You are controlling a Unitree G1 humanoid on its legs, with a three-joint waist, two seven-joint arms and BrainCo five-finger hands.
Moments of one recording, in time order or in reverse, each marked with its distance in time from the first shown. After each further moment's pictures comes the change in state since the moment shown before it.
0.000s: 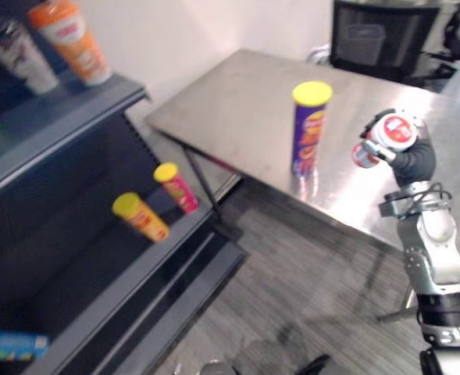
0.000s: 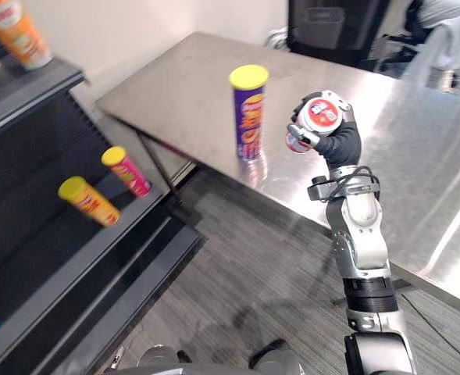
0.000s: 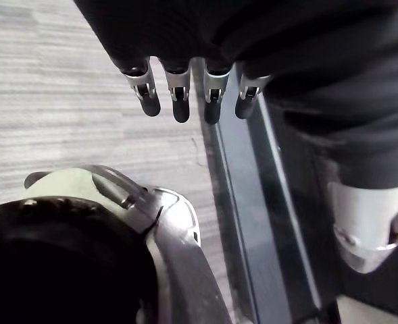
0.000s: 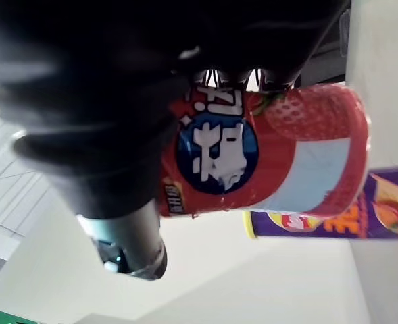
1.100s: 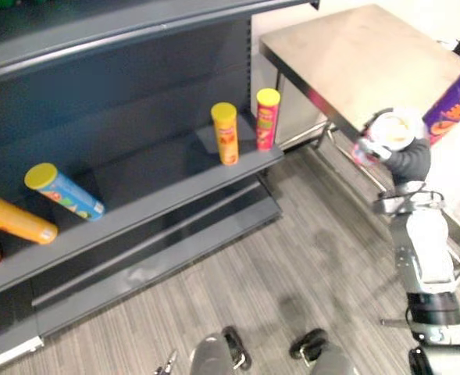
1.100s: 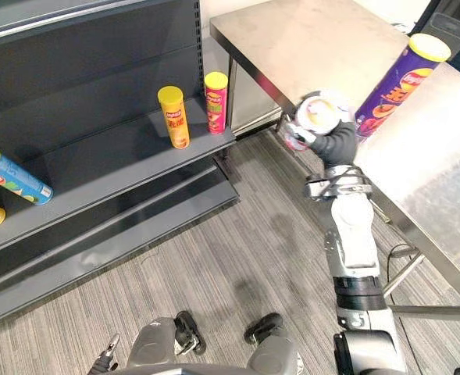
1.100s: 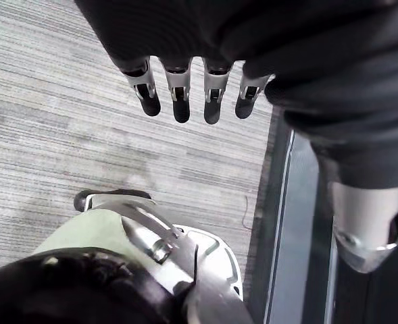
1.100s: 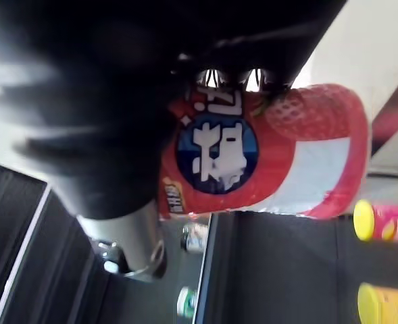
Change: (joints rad) left arm -0.038 0.036 0.022 -0.011 -0.022 -0.053 -0.071; right arm -0.061 0.080 0.089 0.013 -0.116 -0.017 0.002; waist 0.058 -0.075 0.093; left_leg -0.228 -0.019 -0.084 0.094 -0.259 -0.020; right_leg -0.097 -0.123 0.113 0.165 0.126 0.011
